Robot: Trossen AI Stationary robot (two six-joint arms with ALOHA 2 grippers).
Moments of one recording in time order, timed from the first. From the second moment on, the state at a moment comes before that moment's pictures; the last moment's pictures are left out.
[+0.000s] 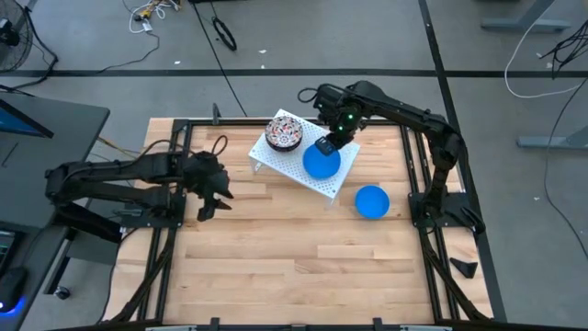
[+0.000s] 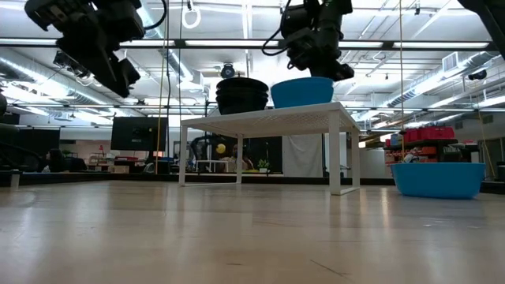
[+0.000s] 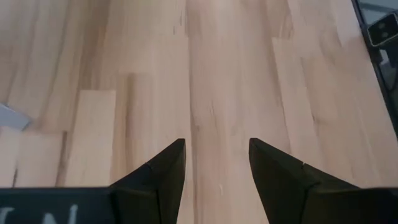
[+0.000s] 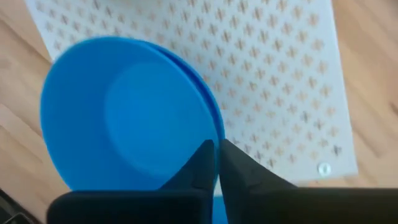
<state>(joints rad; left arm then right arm) 0.16 0.88 0.69 -0.70 0.27 0.05 -0.48 1.86 1.89 -1.44 -0.18 0.36</state>
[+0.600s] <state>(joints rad) 0.16 0.87 0.68 -0.45 0.30 0.05 -0.49 1.76 1.89 -1.34 -0.17 0.37</state>
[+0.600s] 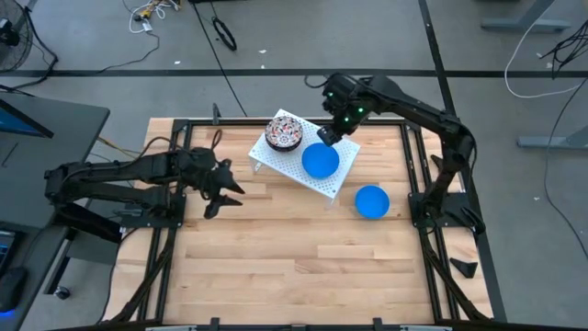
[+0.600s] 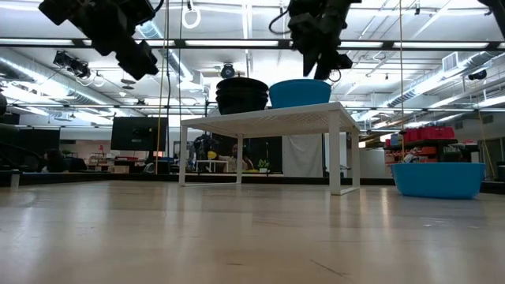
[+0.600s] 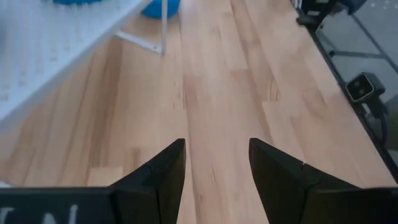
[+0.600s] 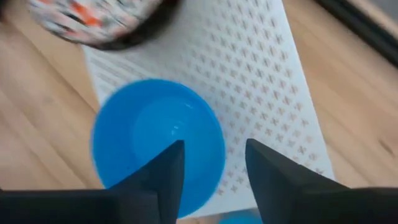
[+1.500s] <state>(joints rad) 0.16 0.47 0.07 0.21 0.22 -0.20 -0.37 1.59 1.89 -1.02 -0.18 0.54</state>
